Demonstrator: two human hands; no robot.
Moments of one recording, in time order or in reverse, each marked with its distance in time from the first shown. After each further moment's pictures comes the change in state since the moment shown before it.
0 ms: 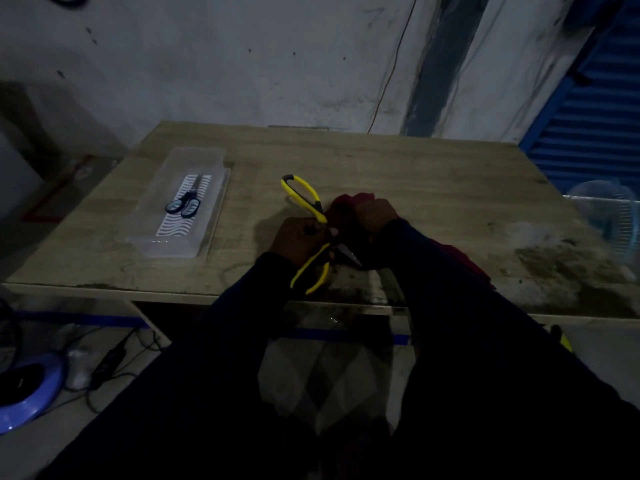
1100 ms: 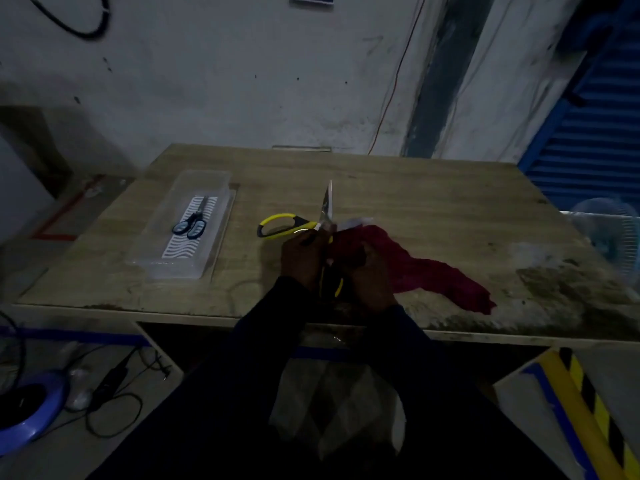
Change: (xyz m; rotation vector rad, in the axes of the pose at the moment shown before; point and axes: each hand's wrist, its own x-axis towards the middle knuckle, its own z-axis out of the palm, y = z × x) left_hand -0.010 0.027 0.019 0.044 0.264 0.046; right_hand -0.088 0.018 0.035 0.361 0.070 -0.172
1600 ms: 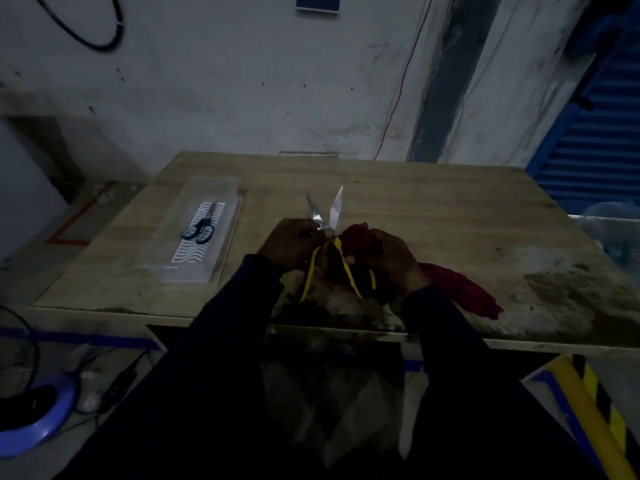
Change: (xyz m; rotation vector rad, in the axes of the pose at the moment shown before) left_hand 0.031 0.020 -0.049 0.374 -0.284 0.182; right_hand 0.021 -0.023 -0.044 0.109 -0.204 -0.107
